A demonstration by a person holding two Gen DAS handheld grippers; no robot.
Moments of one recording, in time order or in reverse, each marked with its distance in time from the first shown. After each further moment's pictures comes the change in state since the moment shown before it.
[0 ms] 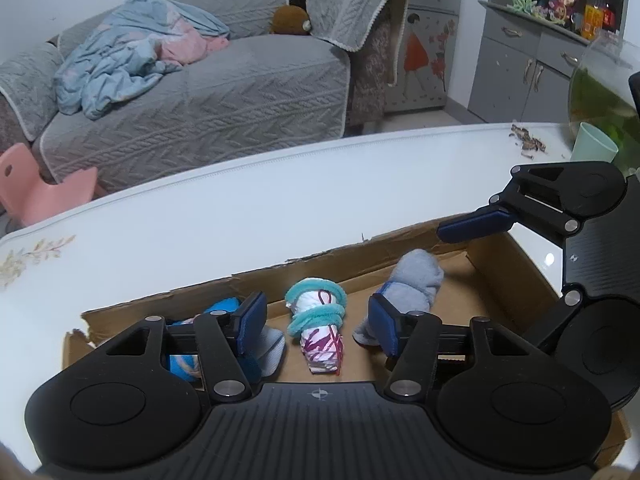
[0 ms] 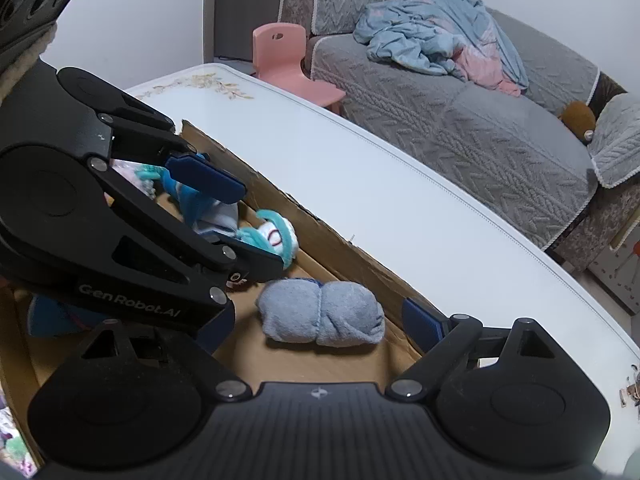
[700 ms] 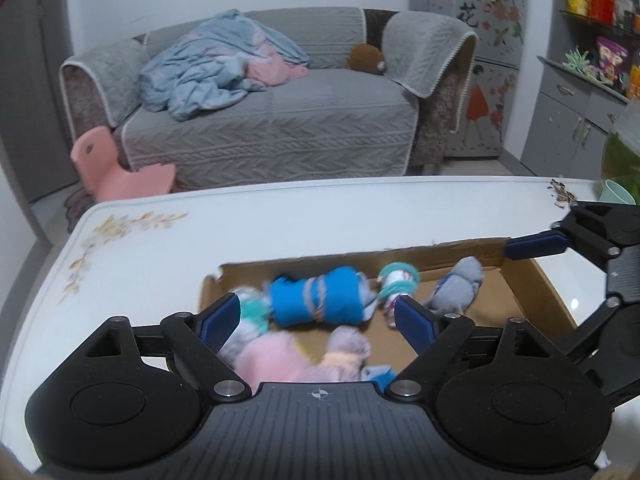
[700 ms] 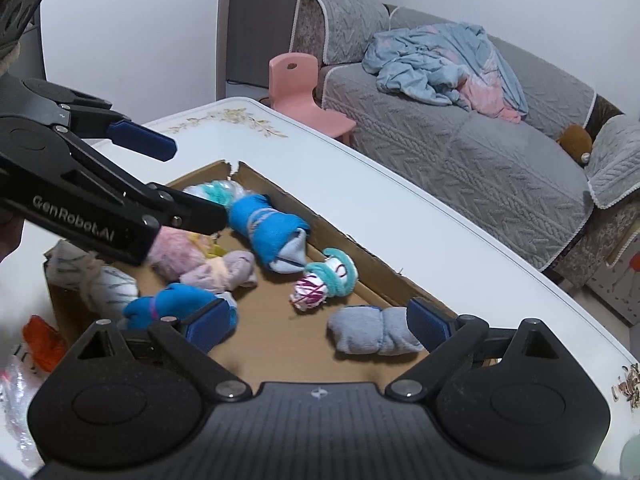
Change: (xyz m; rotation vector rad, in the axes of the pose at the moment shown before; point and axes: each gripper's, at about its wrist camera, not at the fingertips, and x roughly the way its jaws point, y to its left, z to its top) left arm -0.090 0.042 -0.034 -0.158 -0.091 0.144; right arm -0.040 0.037 0.004 0.002 -0.077 0.002
